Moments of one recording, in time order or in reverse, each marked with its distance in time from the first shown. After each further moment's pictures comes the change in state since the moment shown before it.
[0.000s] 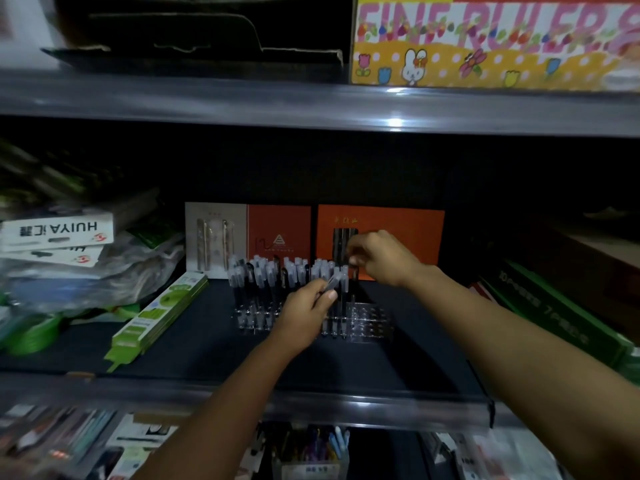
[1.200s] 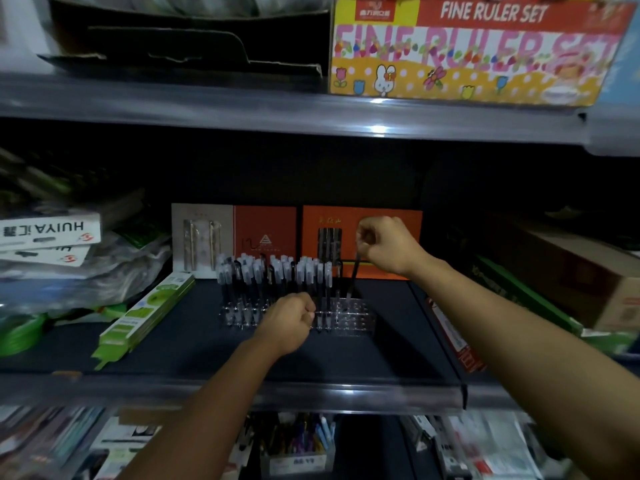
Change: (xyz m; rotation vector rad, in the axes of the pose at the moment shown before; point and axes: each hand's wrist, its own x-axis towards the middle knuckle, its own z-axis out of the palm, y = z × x) left_hand -0.010 0.002 -0.003 0.408 -0.160 -0.094; right_hand -0.032 -0.006 -0.036 0.204 0.184 0.131
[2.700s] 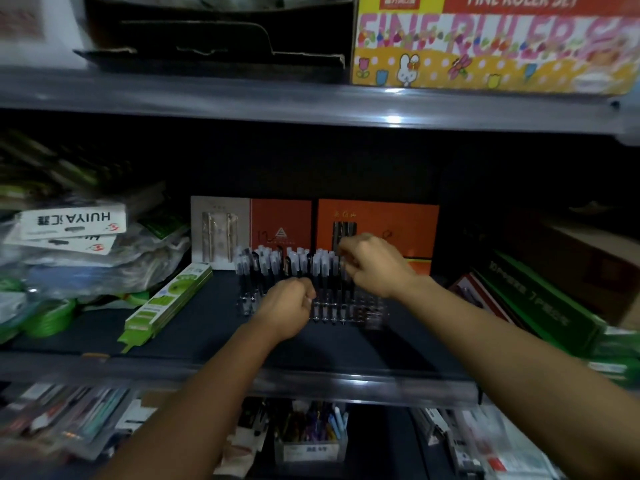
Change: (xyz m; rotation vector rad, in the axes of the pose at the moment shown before) left_hand -0.011 -0.008 -0.026 0.114 0.048 0.011; right_hand -0.019 -0.026 0.044 -0.326 -0.095 -0.209
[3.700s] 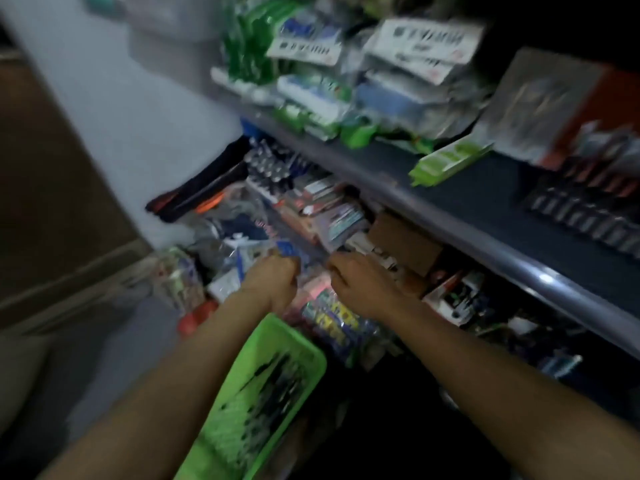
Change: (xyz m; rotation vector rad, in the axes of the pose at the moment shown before) left_hand -0.365 -0.230 -0.025 0.251 -0.082 -0.828; right_hand -0.063 -0.368 0.225 0.387 -0.369 -0.590
